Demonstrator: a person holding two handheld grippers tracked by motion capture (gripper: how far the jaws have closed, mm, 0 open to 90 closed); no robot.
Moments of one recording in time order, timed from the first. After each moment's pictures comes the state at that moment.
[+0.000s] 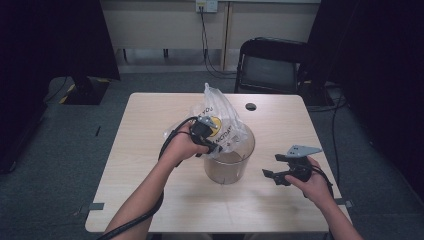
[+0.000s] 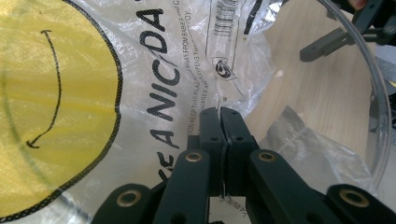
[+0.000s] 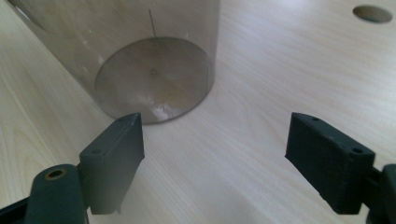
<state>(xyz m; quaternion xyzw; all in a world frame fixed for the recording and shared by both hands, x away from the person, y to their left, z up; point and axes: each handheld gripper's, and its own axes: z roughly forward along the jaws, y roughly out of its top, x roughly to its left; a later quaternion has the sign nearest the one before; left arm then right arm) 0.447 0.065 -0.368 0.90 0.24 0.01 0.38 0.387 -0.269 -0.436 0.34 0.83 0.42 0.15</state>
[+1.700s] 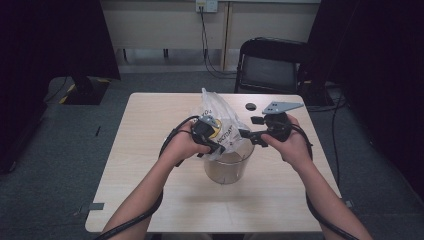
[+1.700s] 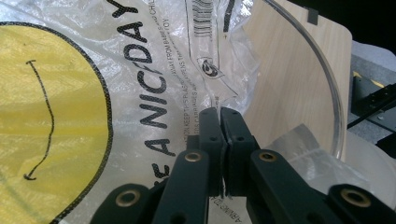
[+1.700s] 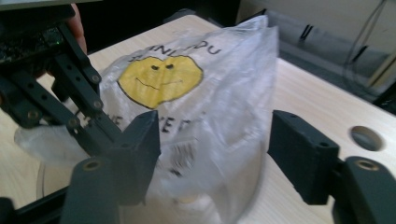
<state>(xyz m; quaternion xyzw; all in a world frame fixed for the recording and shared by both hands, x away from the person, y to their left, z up) 0.443 0.061 -0.359 0.90 0.22 -0.01 0.39 0.434 -0.184 -0.322 0.31 0.82 0.46 0.17</state>
